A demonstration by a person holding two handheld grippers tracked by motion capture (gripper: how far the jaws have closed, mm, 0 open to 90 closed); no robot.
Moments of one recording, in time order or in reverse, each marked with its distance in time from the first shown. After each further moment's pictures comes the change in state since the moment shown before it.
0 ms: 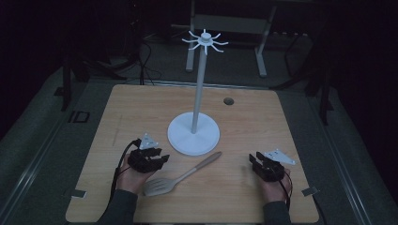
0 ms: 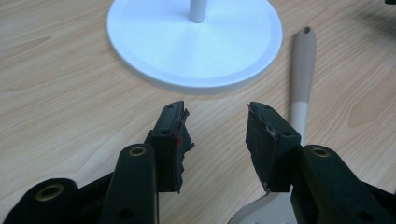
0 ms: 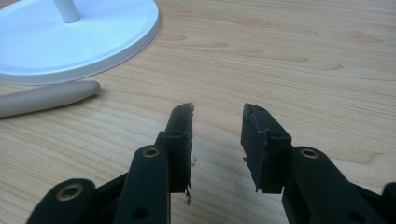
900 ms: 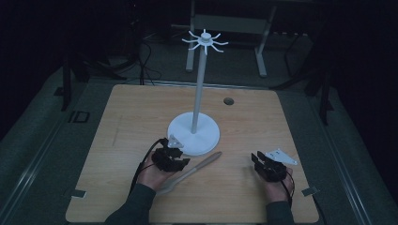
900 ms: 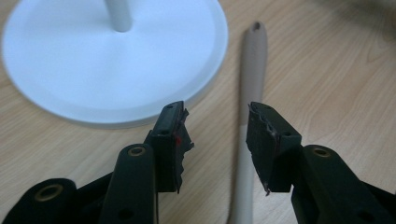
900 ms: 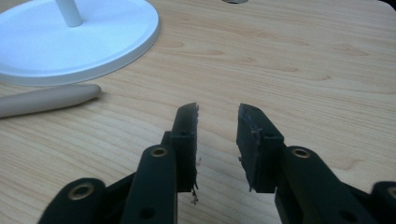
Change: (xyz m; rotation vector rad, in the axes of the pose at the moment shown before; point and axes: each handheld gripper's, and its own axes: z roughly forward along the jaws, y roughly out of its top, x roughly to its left) left arm -0.042 0.027 0.043 0.100 -0.098 0.099; right arm -0.002 0.005 -0.008 -0.013 -0.005 -0.036
